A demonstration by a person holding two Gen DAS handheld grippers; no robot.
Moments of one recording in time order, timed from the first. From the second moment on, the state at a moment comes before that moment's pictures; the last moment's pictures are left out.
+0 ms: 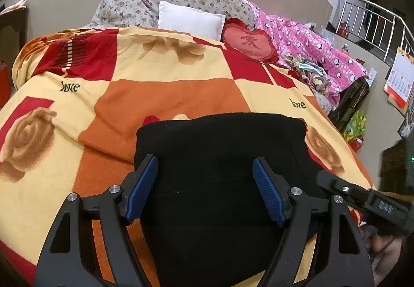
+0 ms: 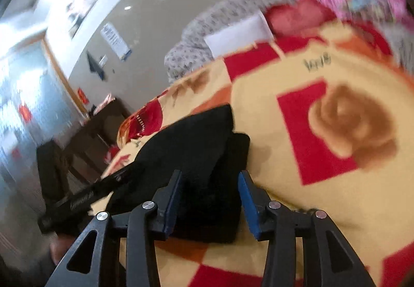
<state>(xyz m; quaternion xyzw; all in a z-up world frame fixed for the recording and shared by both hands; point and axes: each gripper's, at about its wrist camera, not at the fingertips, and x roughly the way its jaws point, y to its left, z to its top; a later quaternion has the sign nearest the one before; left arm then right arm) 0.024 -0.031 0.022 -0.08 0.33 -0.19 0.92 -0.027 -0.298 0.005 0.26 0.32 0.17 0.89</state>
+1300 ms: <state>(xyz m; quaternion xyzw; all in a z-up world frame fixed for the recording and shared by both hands) 0.088 -0.006 0.055 -0.16 0.31 -0.23 0.91 0.031 -0.302 0.033 0.29 0.27 0.27 0.88</state>
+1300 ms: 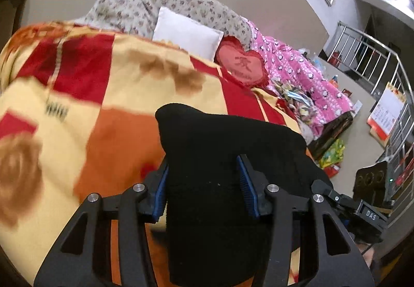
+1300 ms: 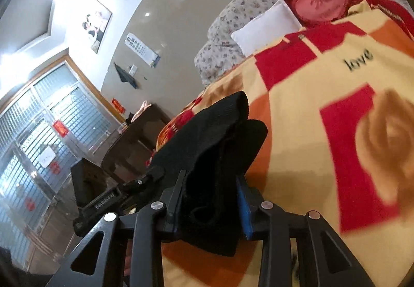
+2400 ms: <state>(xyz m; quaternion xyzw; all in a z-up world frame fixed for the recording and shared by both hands) -0.021 -0.055 0.035 0.02 0.28 -0.15 0.95 -0.074 -0.247 0.021 -0.01 0.25 0.06 0.97</state>
